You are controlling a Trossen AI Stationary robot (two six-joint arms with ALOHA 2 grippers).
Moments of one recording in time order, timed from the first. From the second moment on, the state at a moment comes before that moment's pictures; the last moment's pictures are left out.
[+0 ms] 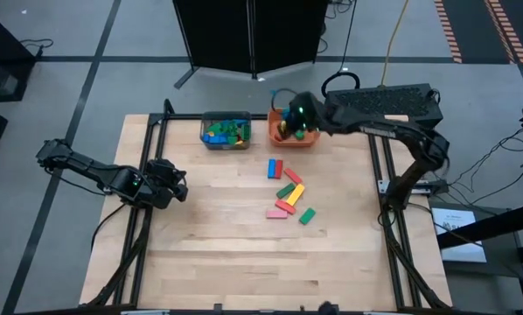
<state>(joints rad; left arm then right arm) -0.35 0.62 0.40 -0.91 -0.79 -1.09 -0.49 1.64 1.26 -0.39 0.20 0.40</state>
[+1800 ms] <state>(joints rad) -0.35 0.62 0.40 -0.91 -0.79 -1.06 -0.26 1.73 1.01 -0.44 0.03 0.46</state>
